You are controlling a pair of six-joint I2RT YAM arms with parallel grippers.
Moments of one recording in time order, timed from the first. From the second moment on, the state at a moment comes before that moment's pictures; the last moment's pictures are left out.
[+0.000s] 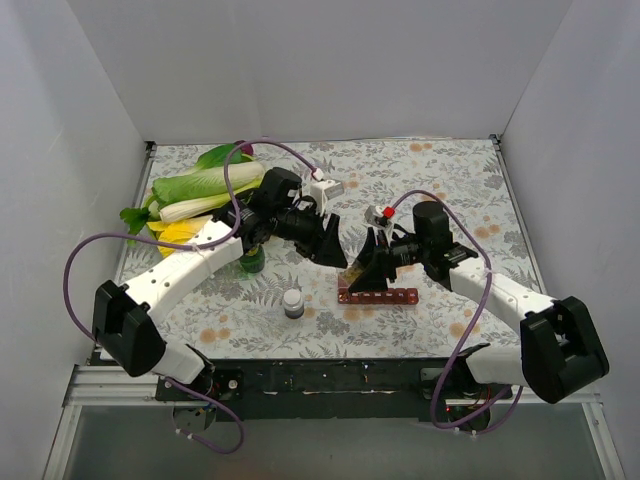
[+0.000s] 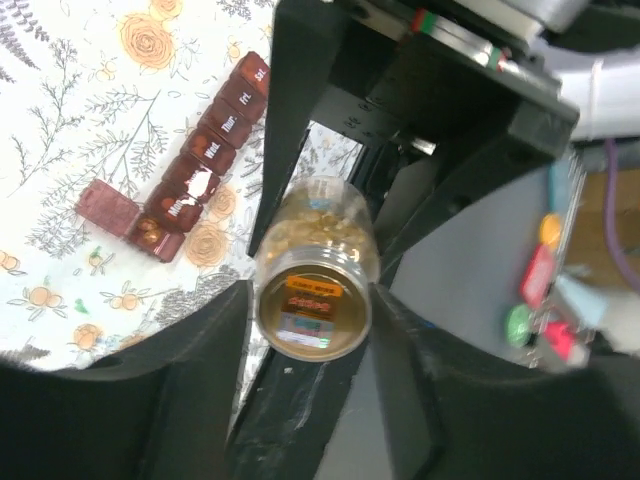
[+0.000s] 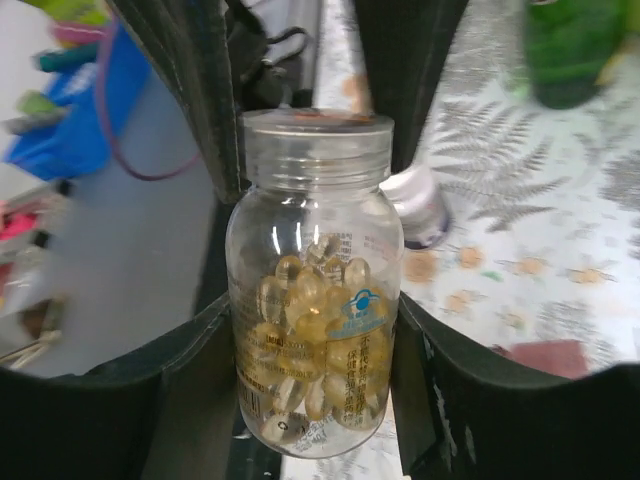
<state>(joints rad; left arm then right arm) -0.68 1.46 1.32 -0.58 0.68 -0.31 0.48 1.26 0.75 -0.02 -1.20 -0.09</state>
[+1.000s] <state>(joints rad) -0.58 1.29 1.10 -0.33 0.58 -0.82 0.56 1.19 0.90 -0.32 -0.86 -0.56</state>
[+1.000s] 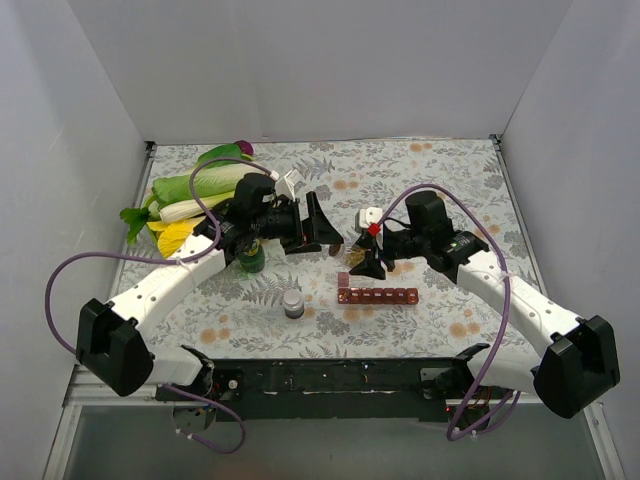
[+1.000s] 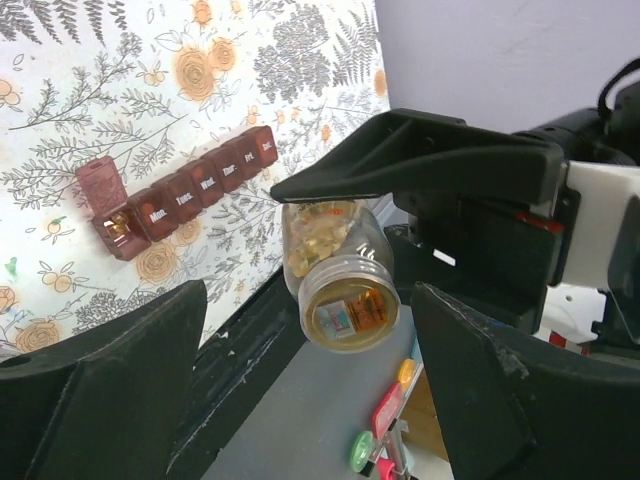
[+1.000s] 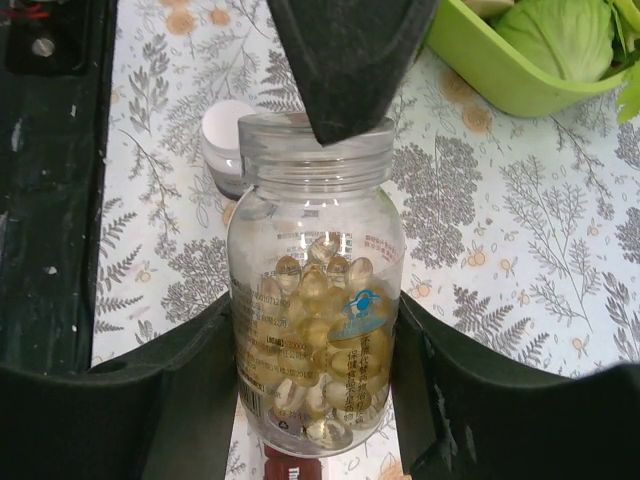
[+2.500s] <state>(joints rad) -0.63 1.41 1.27 -0.58 0.84 0.06 0.54 1.30 0.82 -0.13 -1.16 -0.19</state>
